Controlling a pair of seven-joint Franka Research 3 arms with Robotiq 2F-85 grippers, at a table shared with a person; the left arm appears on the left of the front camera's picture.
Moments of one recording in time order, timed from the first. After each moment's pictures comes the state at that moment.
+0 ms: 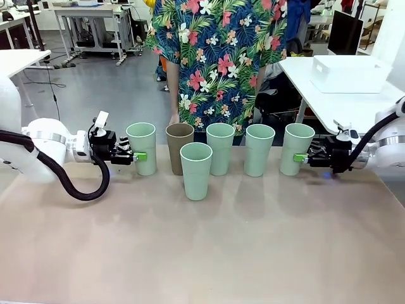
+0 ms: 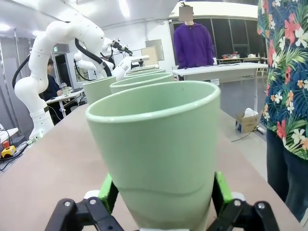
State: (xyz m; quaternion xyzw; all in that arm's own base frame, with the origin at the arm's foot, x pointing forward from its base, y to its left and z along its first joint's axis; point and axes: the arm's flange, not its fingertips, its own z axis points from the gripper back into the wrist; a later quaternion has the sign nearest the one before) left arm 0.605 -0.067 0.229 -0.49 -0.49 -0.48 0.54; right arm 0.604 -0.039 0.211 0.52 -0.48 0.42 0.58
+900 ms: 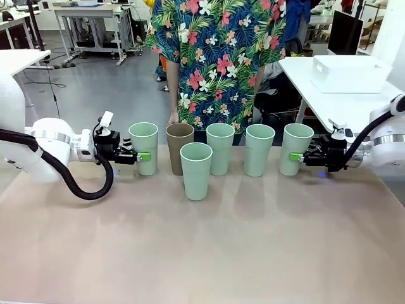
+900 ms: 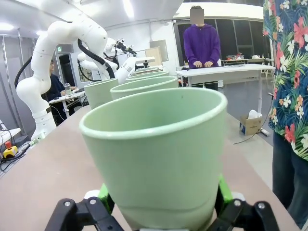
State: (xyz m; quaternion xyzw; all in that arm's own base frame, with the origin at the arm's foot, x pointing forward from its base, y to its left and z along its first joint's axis) left arm 0.607 -0.076 0.229 -0.49 -0.48 -0.47 0.55; right arm 0.608 -0.026 0.214 0.52 -0.47 0.42 0.57
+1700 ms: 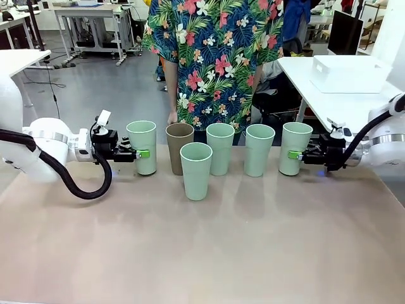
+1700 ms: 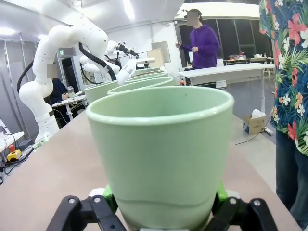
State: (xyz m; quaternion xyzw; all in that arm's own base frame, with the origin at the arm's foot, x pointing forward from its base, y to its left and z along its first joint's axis) left arm 0.606 -0.069 0.232 -0.50 -0.49 -0.47 0.54; right arm 0.613 -0.028 0.212 0.54 -0.46 0.41 0.57
